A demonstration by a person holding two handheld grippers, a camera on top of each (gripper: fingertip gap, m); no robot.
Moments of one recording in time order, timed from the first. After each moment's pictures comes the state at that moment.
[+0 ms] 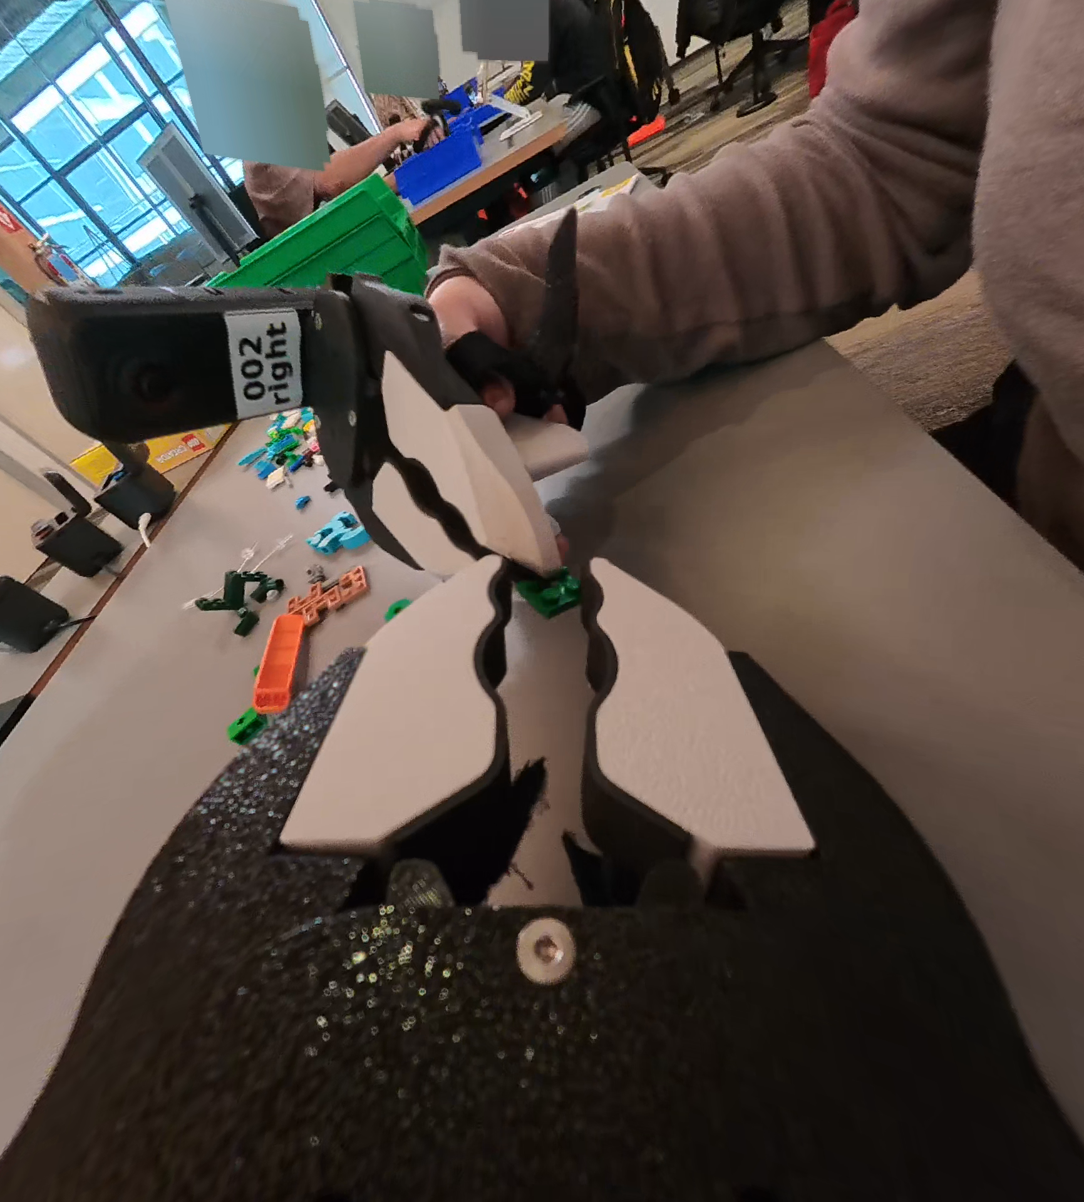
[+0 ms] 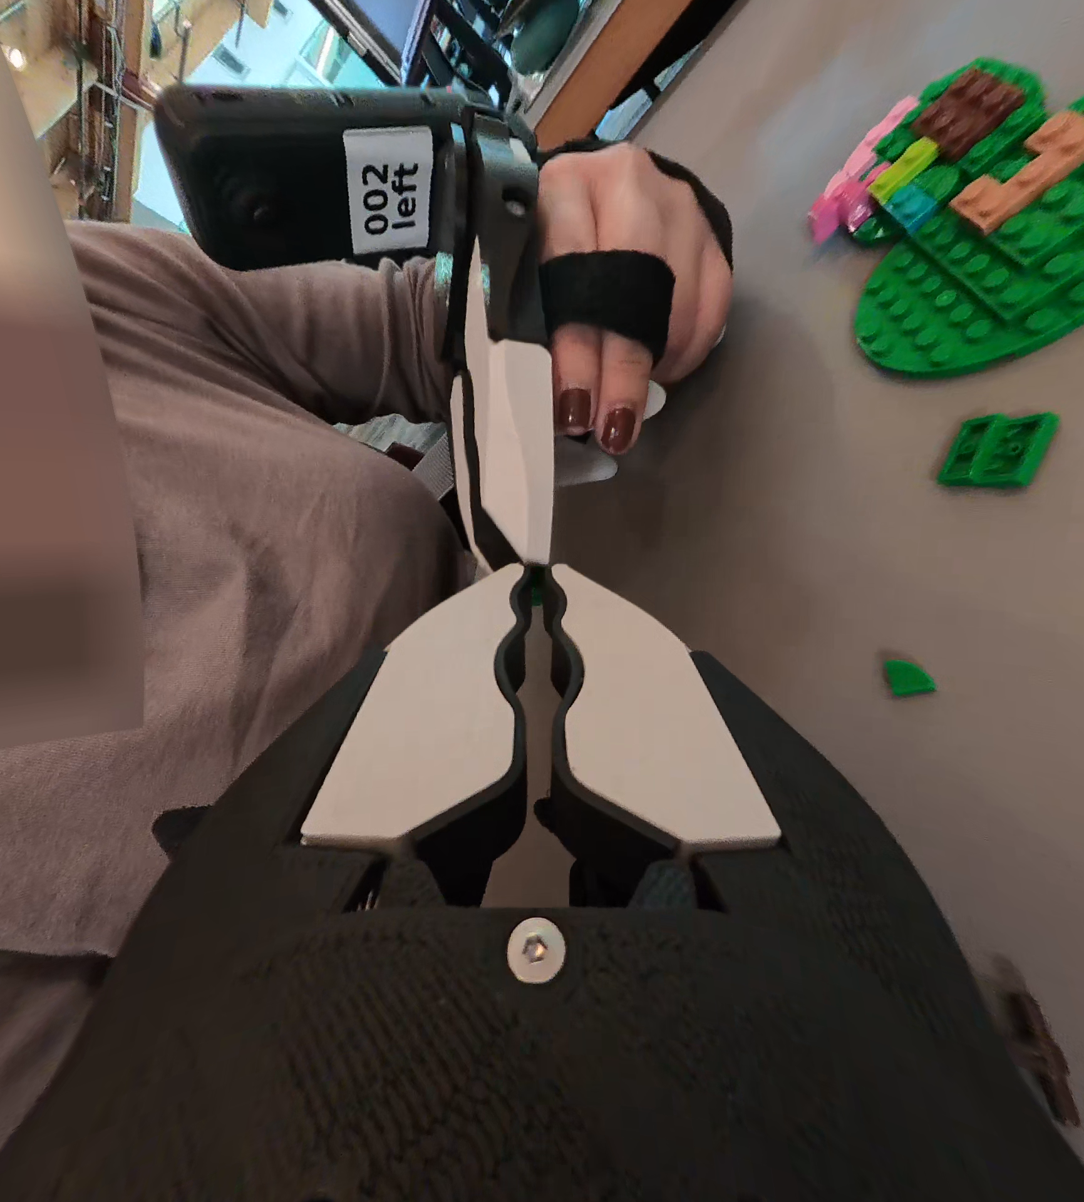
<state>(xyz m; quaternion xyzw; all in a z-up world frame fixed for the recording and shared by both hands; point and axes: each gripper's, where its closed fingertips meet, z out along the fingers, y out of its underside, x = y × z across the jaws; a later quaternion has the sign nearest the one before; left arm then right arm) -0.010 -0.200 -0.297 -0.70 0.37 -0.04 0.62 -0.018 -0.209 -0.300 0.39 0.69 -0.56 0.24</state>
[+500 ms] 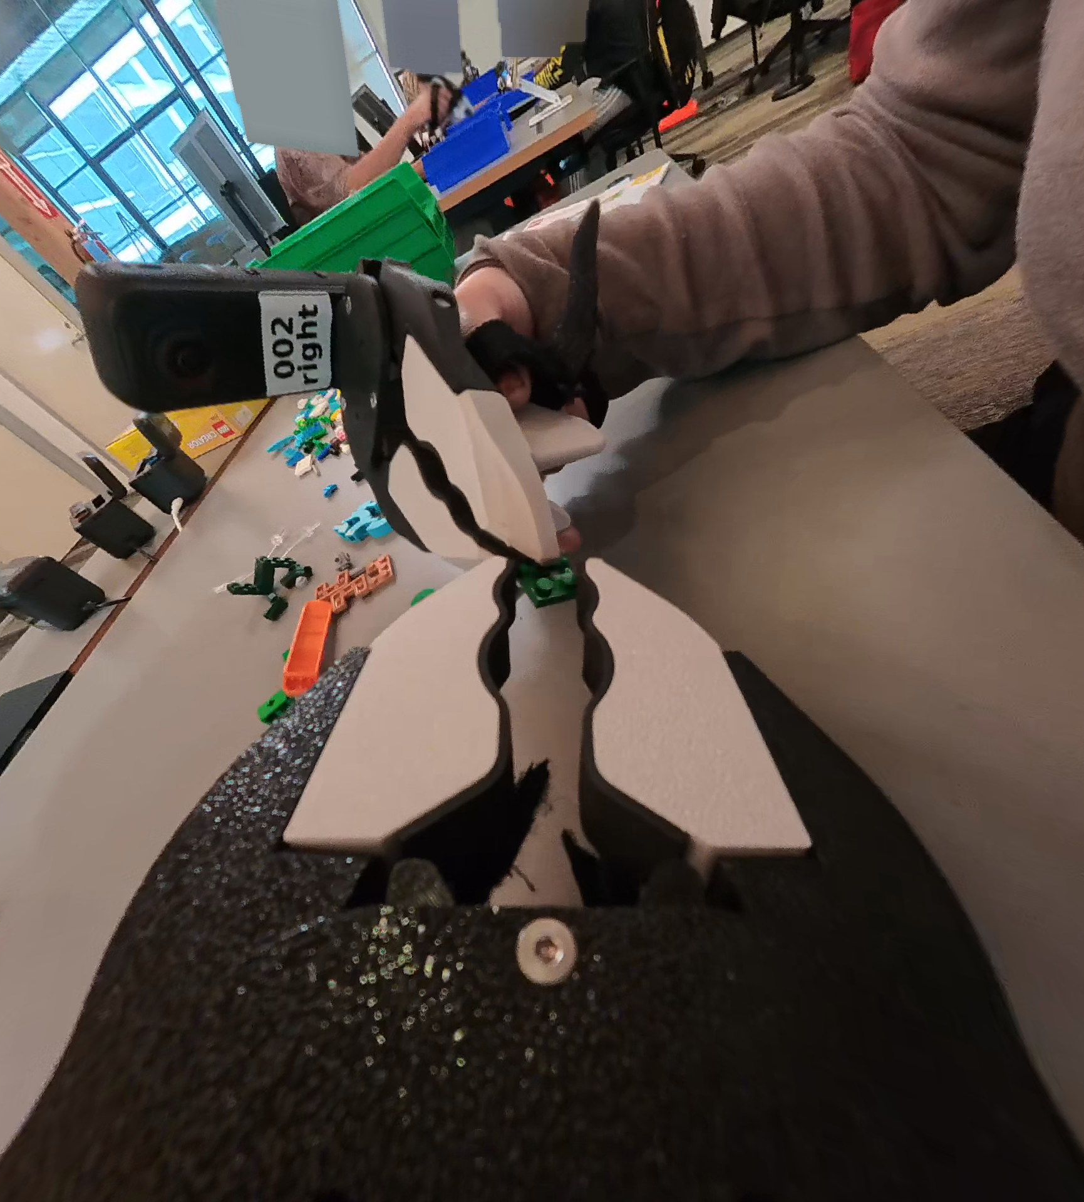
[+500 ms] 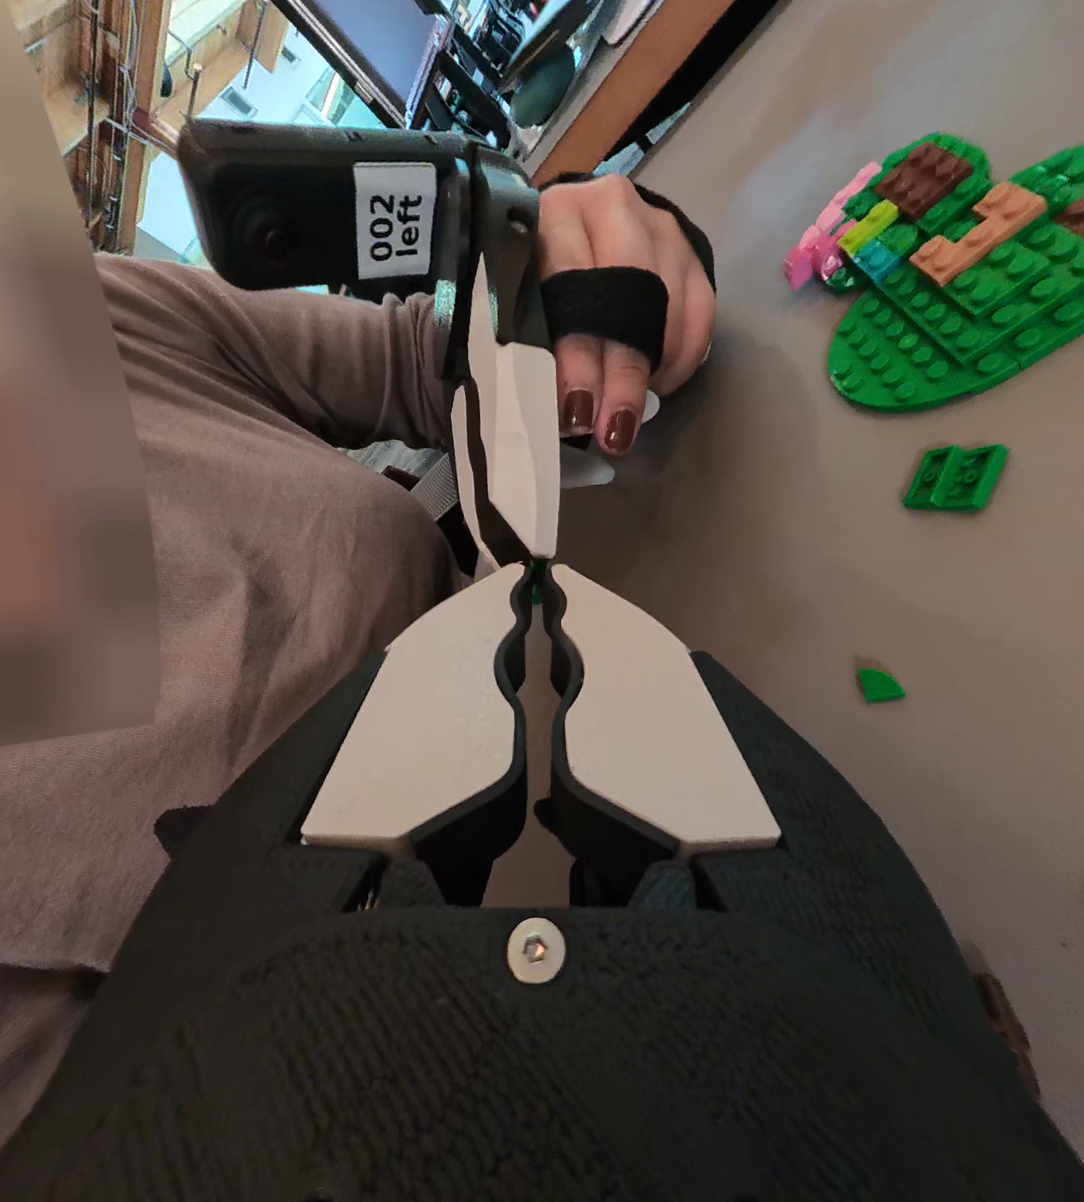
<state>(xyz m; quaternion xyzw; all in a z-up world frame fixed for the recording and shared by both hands) -0.018 -0.197 -0.292 -0.70 0.35 -0.02 0.62 -0.024 -0.205 -0.294 0.39 0.69 -0.57 0.22</state>
